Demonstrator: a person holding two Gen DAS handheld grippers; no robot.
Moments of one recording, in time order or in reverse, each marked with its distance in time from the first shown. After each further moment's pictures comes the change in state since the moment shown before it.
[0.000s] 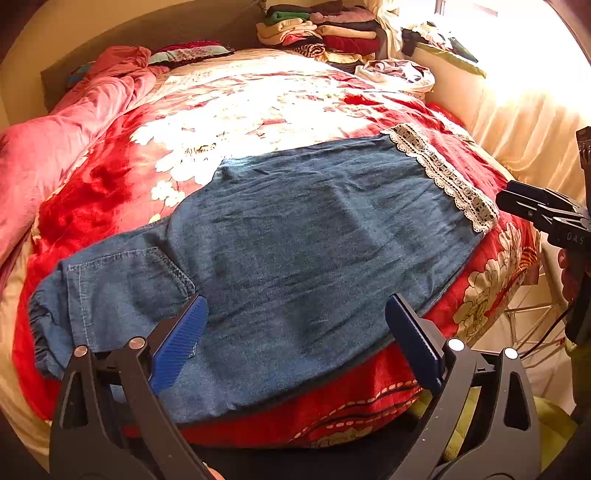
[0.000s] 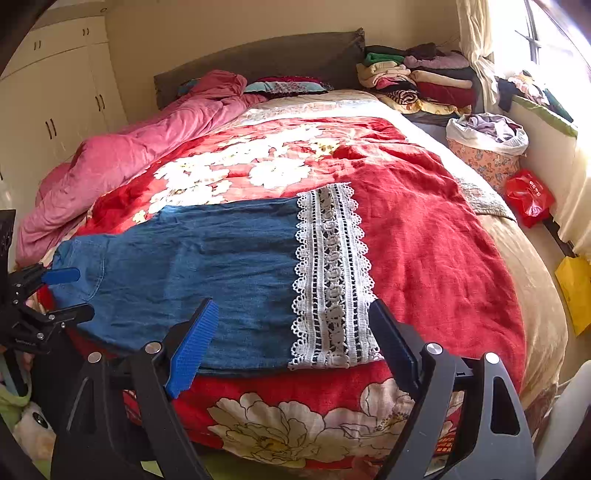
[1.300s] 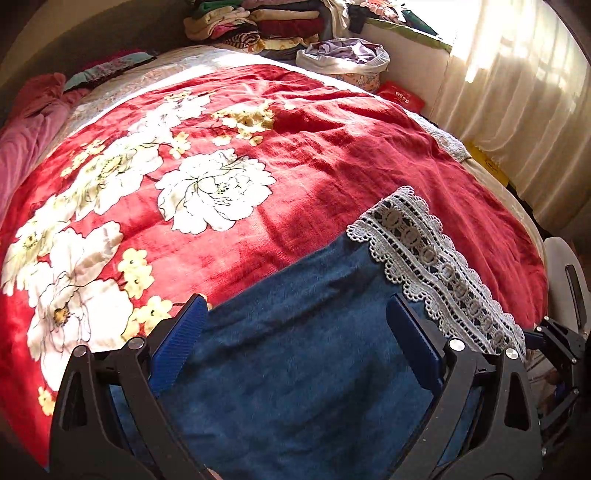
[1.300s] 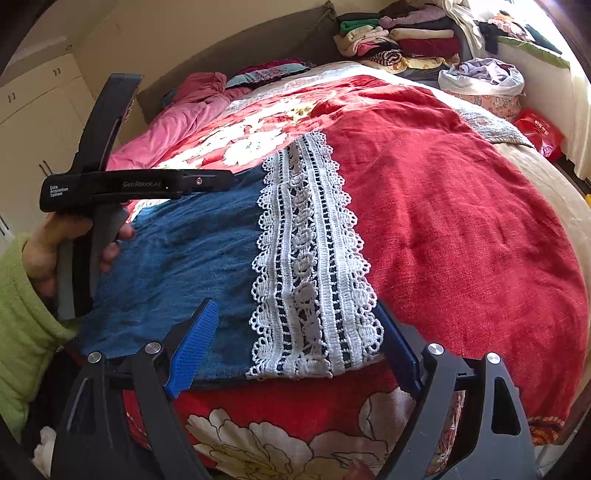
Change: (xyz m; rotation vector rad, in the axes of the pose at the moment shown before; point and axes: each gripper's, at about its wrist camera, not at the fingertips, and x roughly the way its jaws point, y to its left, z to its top) left arm 0.154 -0.062 0.162 0.151 0.064 -0.178; right arm 0.056 -0.037 -0.022 0.185 0.057 0.099
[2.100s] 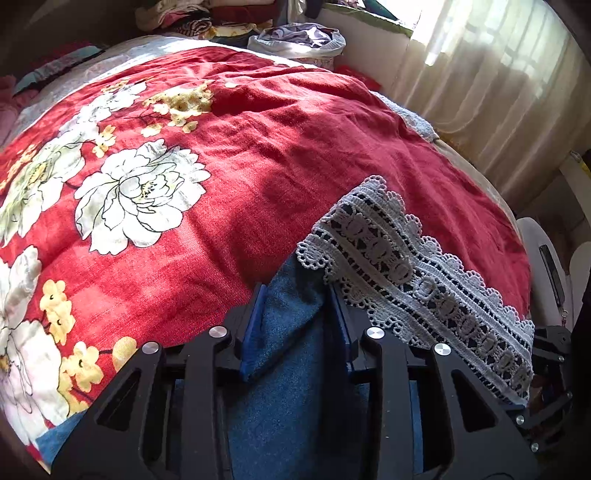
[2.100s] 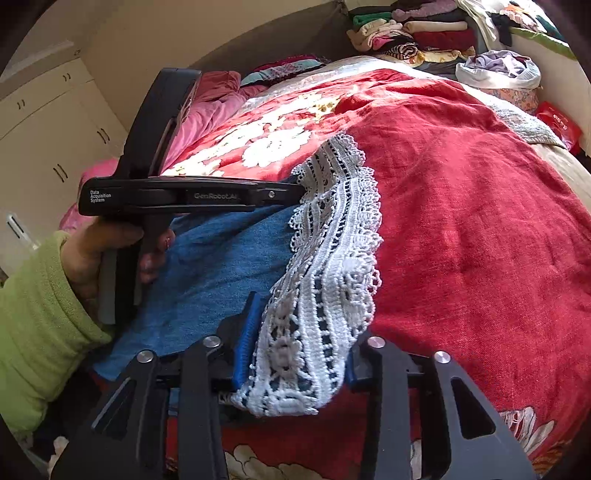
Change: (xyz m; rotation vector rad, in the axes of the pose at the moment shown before) left arm 0.034 -0.013 0.009 0.075 0.041 -0.181; right arm 0.022 0.011 0.016 0.000 0.011 0.095
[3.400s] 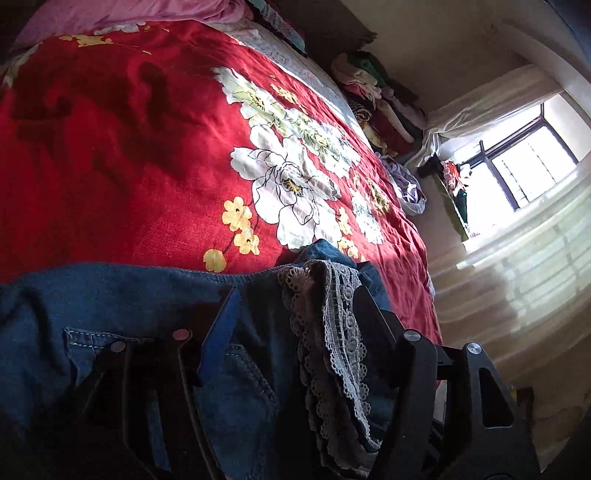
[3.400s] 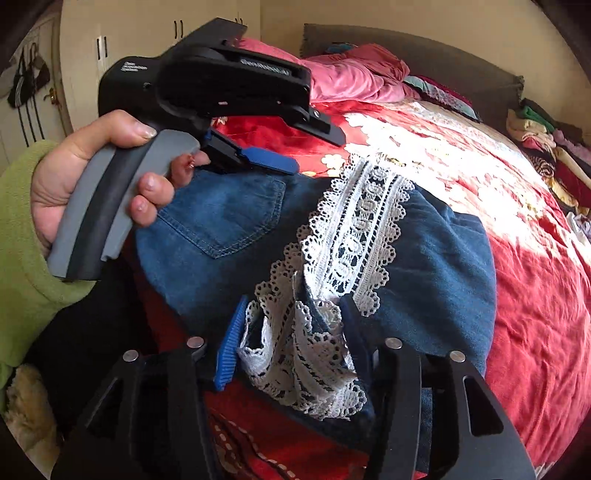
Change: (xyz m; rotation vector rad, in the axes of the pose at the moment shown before) left arm -0.190 0.154 -0.204 -0.819 -0.362 -0.105; right arm 0.053 0.244 -0.059 -0.663 0.102 0.063
